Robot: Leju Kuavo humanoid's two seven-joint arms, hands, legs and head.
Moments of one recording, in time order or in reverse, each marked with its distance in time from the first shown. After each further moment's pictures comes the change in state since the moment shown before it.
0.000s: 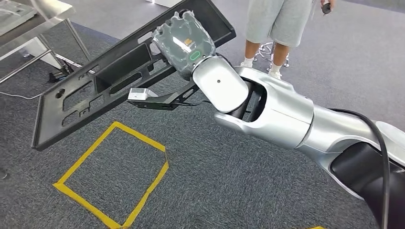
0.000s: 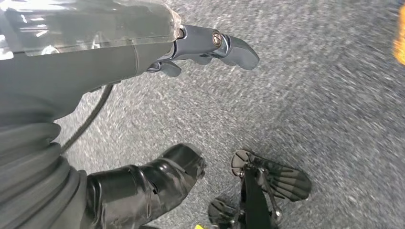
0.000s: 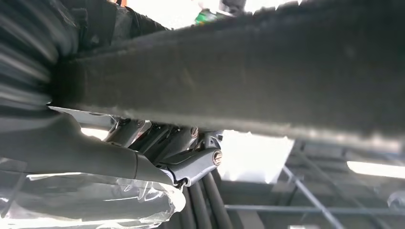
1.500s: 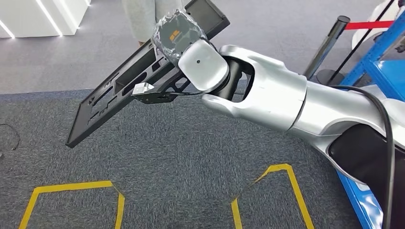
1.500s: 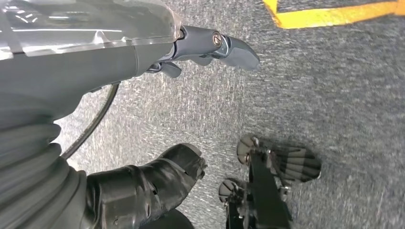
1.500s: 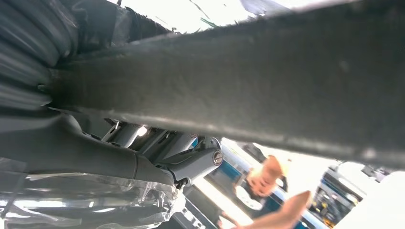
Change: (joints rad) left arm -0.001 -0.016 -0.007 0.000 0.013 -0.003 0.012; right arm -0.173 0.072 0.124 0.152 -0.166 0.219 -0.002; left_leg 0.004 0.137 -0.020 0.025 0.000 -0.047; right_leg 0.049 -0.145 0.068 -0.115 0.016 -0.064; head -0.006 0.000
